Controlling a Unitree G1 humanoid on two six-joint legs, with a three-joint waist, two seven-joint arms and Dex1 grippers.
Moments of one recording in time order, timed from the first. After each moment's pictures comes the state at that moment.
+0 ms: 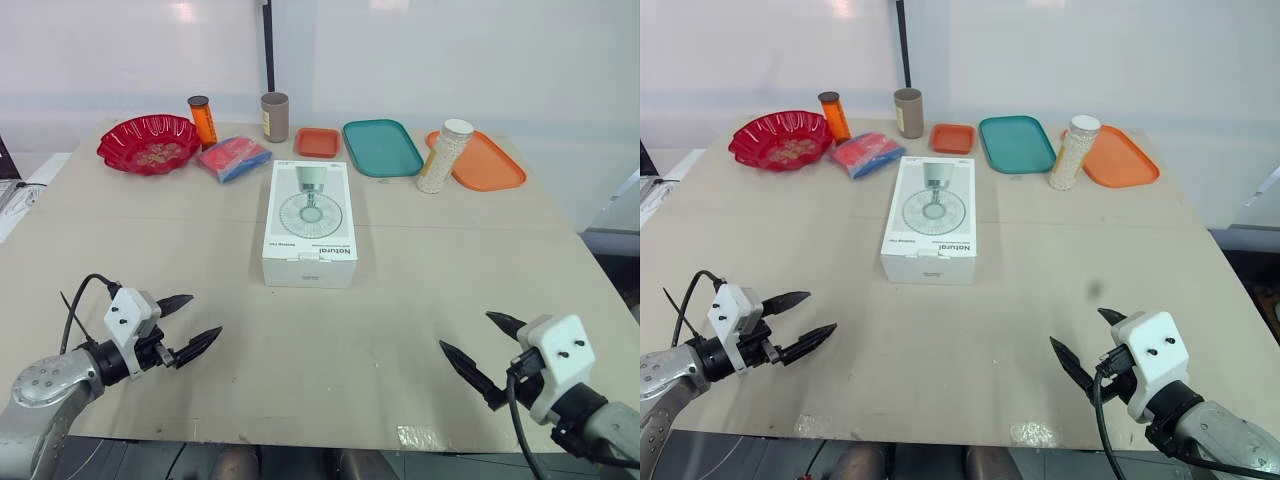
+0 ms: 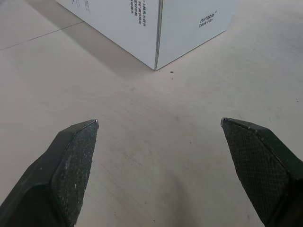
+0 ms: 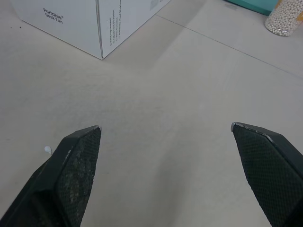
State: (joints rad) left arm 0.21 0.67 0.25 -0.37 -0.50 0.30 -0.81; right arm 0.53 -0.61 -0.50 -0.92 0.52 0.63 0.47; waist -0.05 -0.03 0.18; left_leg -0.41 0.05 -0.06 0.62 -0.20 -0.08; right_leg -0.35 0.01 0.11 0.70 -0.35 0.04
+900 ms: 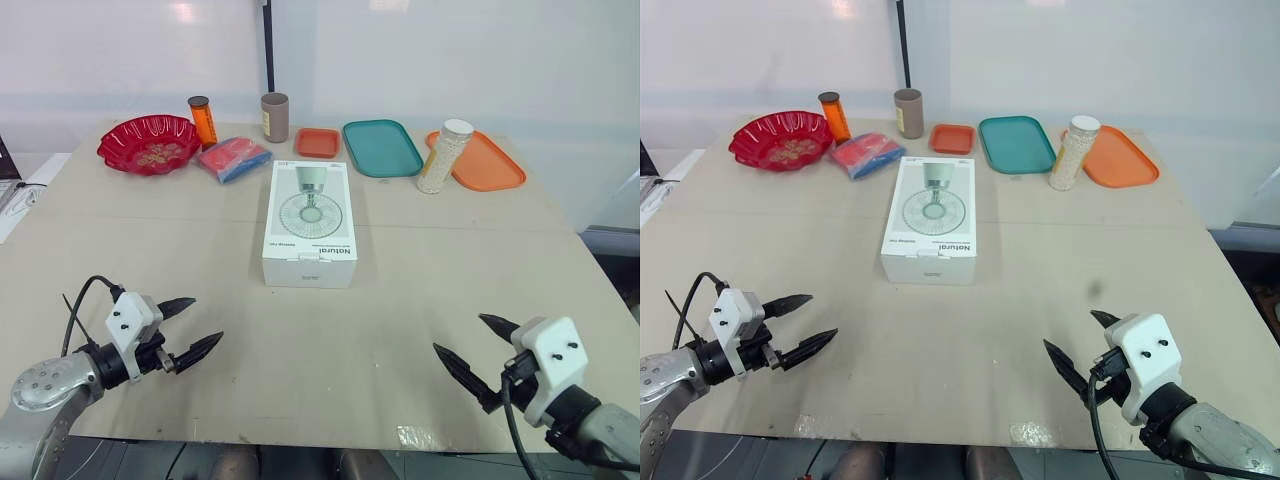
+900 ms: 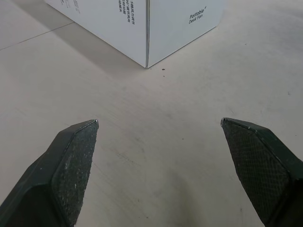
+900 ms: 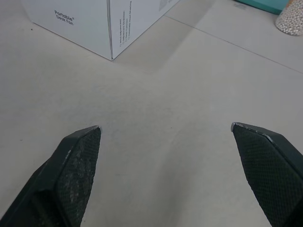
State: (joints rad) left arm 0.22 0.68 0.25 -0.37 -0.48 0.27 -0.84; right arm 0.53 -0.60 -0.47 -0.93 0.52 0.63 0.47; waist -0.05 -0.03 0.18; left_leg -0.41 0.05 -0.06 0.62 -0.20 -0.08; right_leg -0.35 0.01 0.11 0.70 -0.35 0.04
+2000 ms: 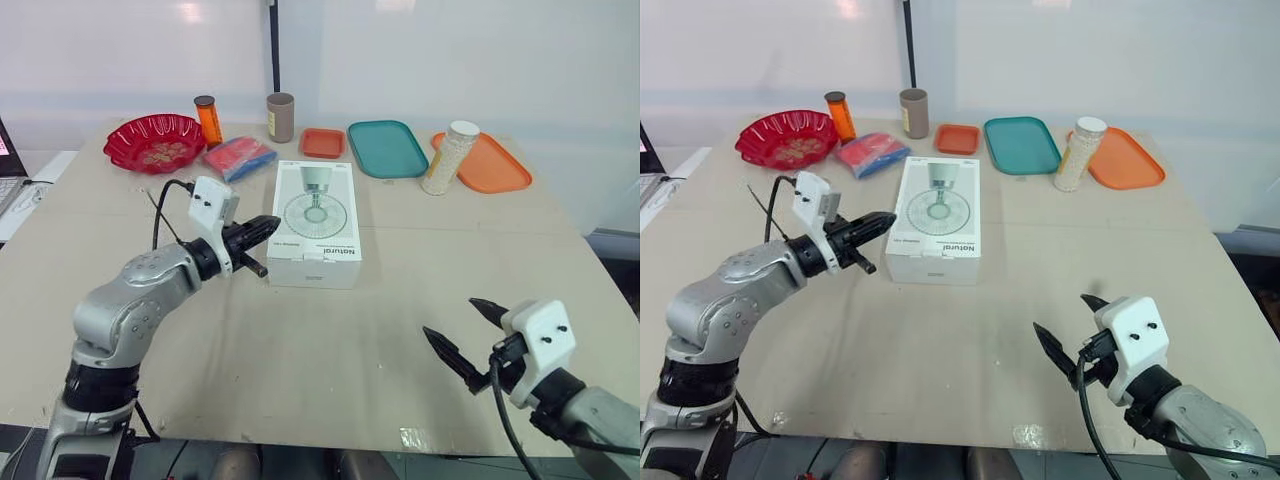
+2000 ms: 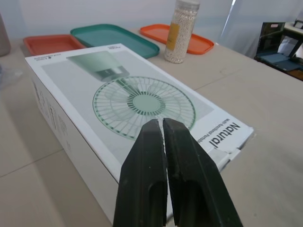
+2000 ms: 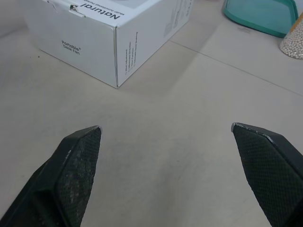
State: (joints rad) left arm -0.50 0.47 0.03 -0.33 -0.66 0.79 -0.40; right arm 0.41 -0.60 -0.42 -0.94 0.54 0.69 0.41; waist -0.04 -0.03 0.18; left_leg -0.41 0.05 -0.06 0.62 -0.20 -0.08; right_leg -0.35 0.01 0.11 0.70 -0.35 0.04
